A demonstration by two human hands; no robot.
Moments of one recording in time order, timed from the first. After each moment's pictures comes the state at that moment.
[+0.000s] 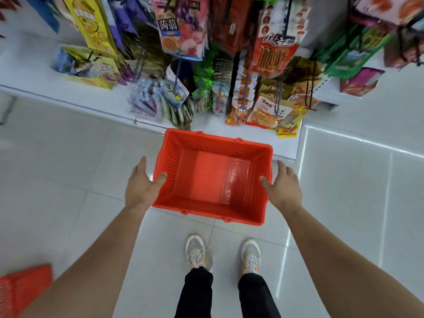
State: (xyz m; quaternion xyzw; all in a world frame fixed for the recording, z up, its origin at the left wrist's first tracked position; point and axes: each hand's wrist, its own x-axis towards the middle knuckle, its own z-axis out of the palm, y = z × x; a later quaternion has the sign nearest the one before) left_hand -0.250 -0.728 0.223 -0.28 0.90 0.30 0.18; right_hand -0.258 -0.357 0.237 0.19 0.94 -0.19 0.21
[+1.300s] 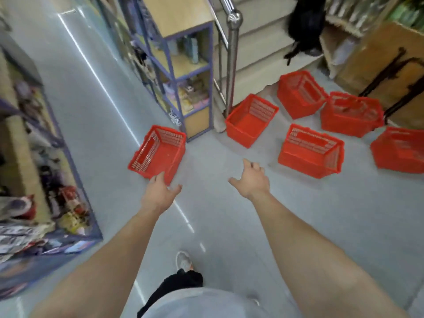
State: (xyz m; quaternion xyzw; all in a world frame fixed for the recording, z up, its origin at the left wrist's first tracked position) left_hand 0.710 -0.383 0.555 -0.92 0.22 0.25 -0.20; right_hand 0.518 -0.589 0.581 -0.83 0.49 0.08 0.24
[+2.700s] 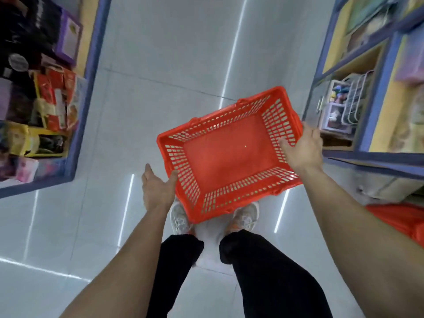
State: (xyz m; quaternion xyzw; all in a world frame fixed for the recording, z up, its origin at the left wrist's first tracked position) left_hand 1.188 -0.464 -0.036 -0.83 -0.42 0.20 -0.31; right_hand 1.285 -0.816 -0.022 -0.93 0.24 0.17 0.20
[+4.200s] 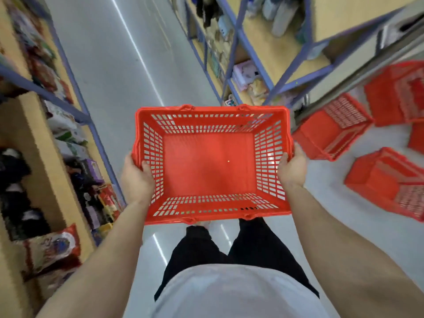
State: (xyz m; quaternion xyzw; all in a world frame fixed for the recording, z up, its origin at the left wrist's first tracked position) left_hand 1.282 -0.386 0.463 -0.95 -0.01 0.06 -0.31; right_hand 1.065 -0.702 0.443 -0.77 0.54 -0.16 0.29
